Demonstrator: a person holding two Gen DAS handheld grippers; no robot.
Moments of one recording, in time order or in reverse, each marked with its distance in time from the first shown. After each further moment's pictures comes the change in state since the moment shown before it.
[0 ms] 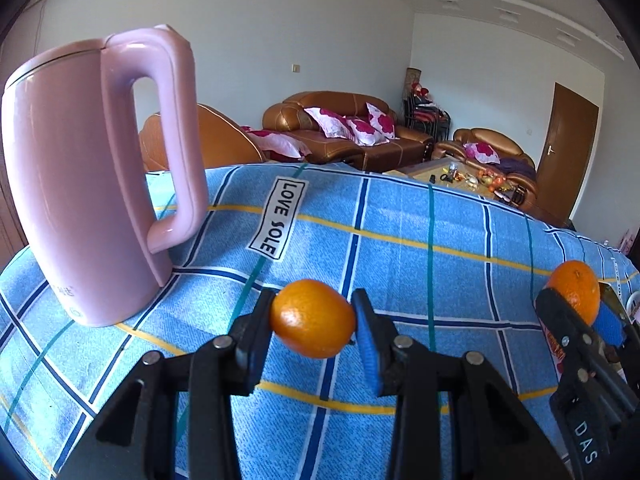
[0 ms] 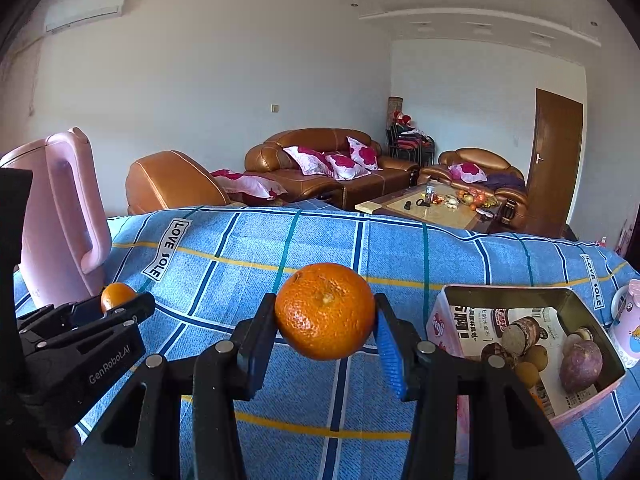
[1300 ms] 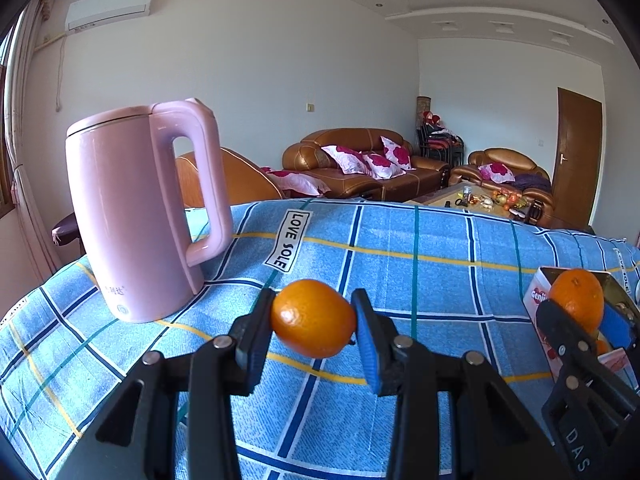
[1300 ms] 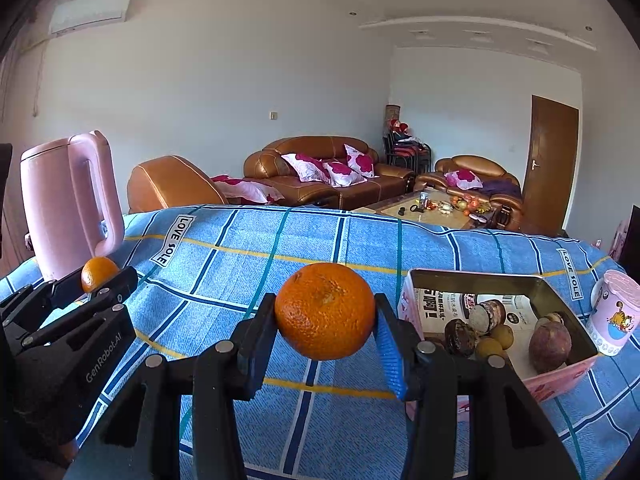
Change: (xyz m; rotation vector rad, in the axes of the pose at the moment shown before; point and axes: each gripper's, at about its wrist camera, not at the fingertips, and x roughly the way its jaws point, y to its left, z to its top) left arm -0.058 -0.031 -0.026 0.045 -0.157 0.106; right arm -0.041 -0.017 -0.019 -0.002 -0.028 -0.006
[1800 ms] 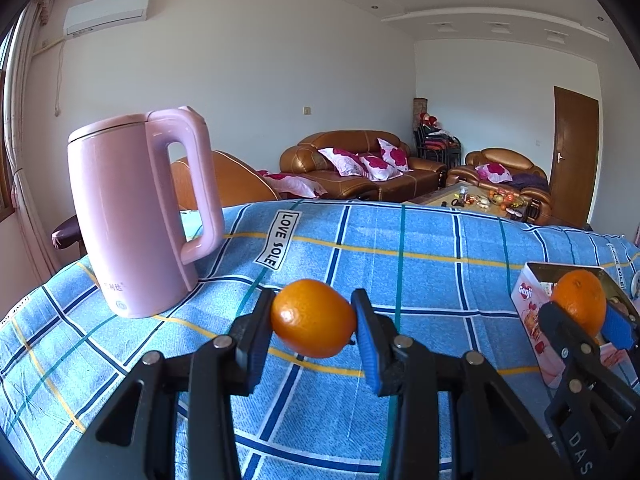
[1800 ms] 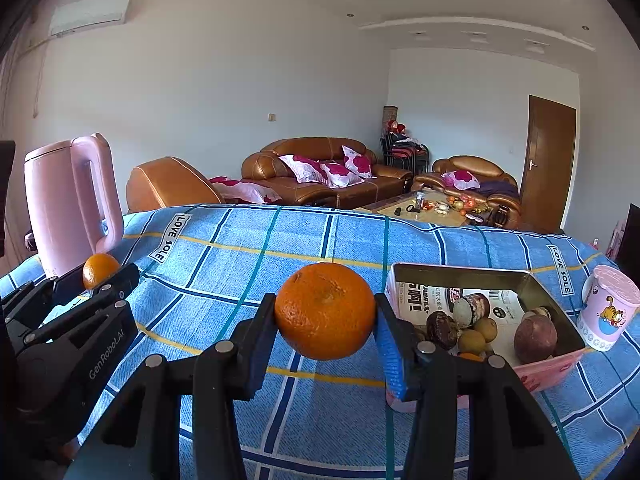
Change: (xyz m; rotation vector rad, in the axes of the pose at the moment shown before) left arm -0.012 -0.015 -0.004 0.013 -0.009 -0.003; right arm -0.015 -0.017 -0.006 0.008 -0.003 -0.003
